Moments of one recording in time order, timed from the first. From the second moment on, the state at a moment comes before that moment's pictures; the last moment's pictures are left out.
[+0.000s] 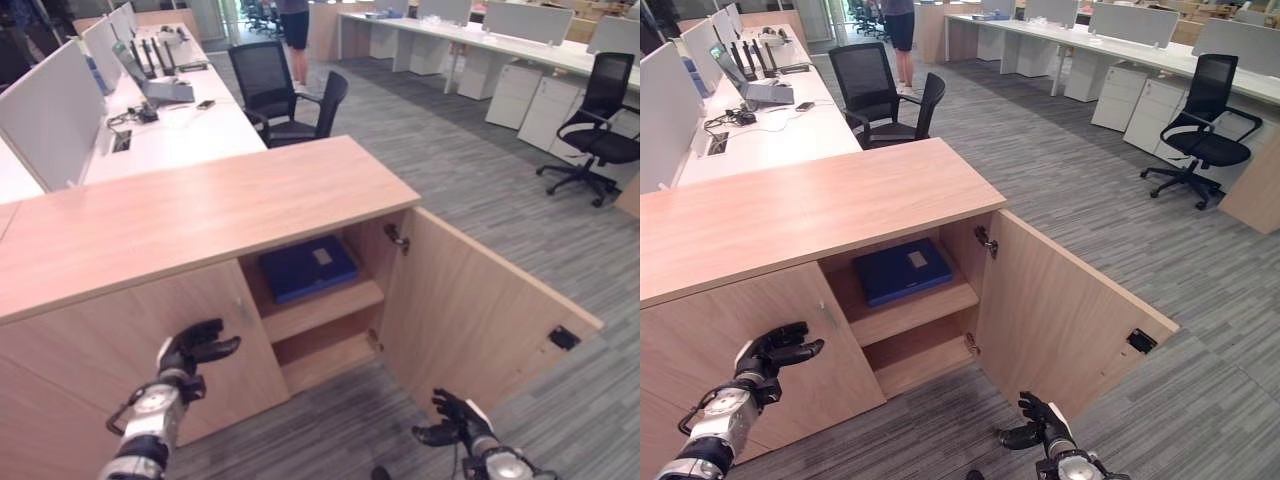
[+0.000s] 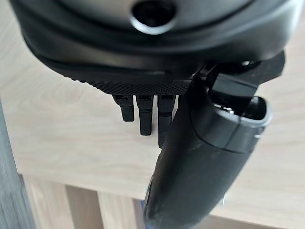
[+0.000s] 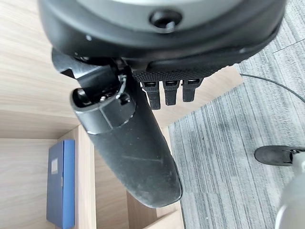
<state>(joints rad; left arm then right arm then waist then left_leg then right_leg) -0.30 0.59 -0.03 1.05 -0.54 -0.11 -0.05 0.12 -0.33 0.23 0.66 0.16 -0.04 0.03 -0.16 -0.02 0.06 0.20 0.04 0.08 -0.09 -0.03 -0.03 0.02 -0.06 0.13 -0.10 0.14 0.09</state>
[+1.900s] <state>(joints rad) 0.15 0.26 -0.24 0.39 -0.66 -0.08 -0.19 0.07 -0.43 0.08 0.78 0.22 -0.05 -0.04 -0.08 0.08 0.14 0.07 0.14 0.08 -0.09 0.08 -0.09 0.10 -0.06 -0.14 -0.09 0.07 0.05</state>
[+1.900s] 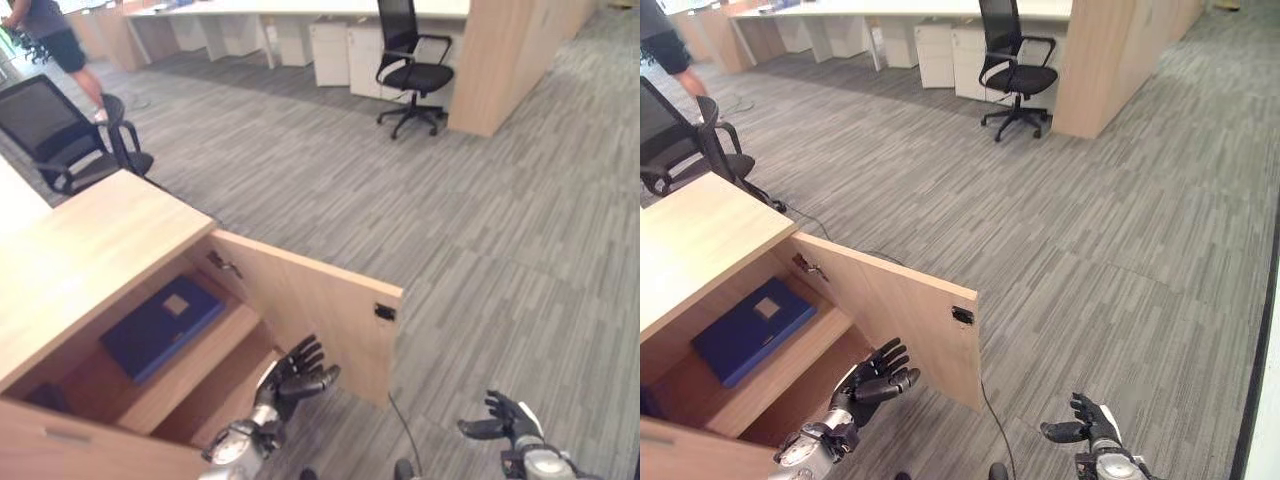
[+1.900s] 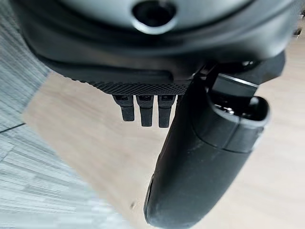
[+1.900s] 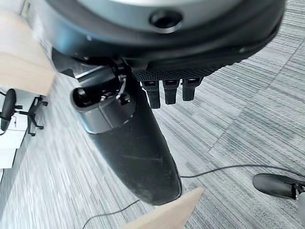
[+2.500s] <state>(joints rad) 0.26 0.27 -0.20 0.39 -0.66 -0.07 -0.19 -0.10 -0.41 0.20 0.68 0.22 -0.03 -0.06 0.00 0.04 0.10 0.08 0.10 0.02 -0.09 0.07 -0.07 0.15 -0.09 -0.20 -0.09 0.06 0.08</state>
